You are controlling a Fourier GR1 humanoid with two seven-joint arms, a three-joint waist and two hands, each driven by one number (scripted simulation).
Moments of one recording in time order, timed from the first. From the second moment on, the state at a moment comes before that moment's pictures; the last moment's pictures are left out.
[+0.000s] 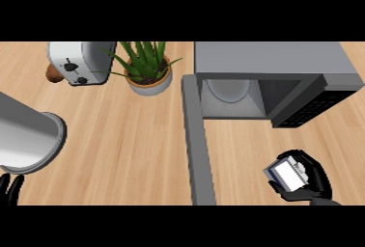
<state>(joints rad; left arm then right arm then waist) 0.63 0.01 0.06 -2.25 0.15 -0.20 -0.23 -0.24 -0.24 -0.24 -0.45 0.05 0.30 -0.99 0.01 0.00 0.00</state>
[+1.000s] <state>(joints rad) 0.70 0.03 0.16 -2.26 0.24 -0.27 -0.26 -0.23 -0.08 -0.12 -0.89 -0.08 0.33 -0.73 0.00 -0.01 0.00</state>
